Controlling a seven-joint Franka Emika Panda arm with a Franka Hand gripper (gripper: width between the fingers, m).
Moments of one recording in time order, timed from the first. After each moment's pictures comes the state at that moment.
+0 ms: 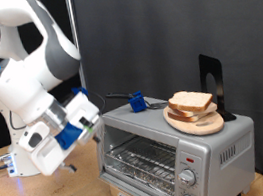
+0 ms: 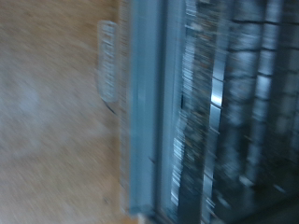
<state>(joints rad) -0.10 -0.13 -0.11 -2.52 0.86 2.34 0.00</state>
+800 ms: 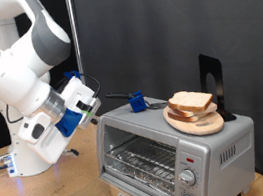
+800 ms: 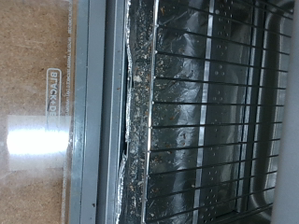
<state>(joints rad) -0.11 -0.12 -0.14 -2.42 0.71 2.08 0.04</state>
